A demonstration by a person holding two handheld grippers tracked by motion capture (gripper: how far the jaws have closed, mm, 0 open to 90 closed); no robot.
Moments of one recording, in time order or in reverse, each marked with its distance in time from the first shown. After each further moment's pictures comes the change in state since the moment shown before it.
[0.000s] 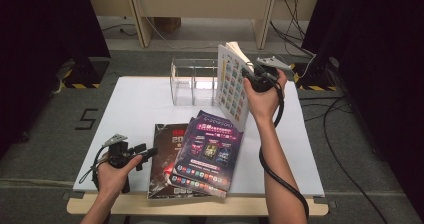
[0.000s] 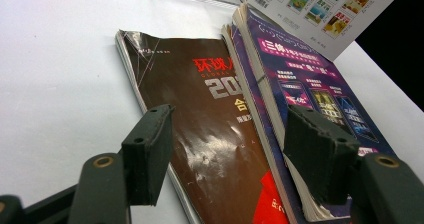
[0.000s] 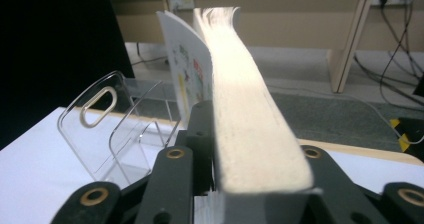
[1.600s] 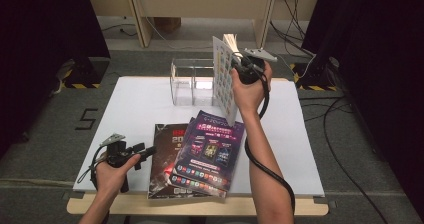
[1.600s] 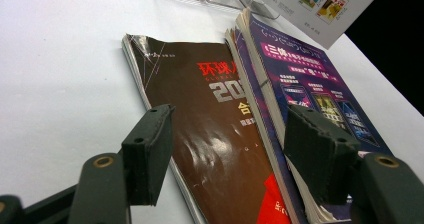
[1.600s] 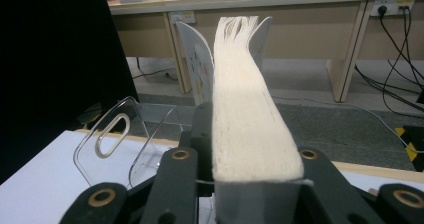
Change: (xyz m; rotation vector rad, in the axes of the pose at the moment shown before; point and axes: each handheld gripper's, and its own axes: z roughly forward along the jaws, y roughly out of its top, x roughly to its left) left arm 0.004 0.002 -0.003 -0.009 0.000 -0.008; right arm 0.032 0.019 0.018 -0.050 -0.019 0.025
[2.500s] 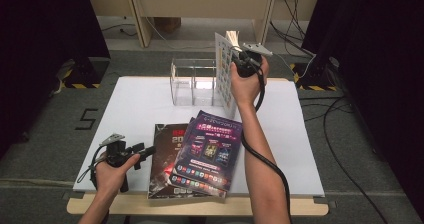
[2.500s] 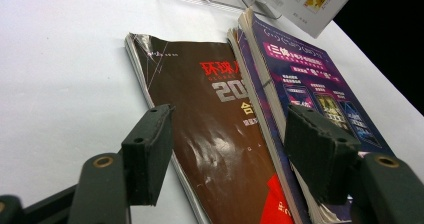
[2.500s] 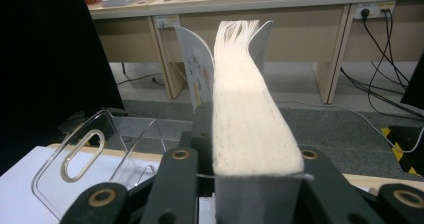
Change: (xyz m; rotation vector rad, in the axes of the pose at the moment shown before) left arm 0.002 0.000 0.001 -0.001 0.001 -0.008; right arm -0.008 0.003 0.033 -0.013 -0.055 0.013
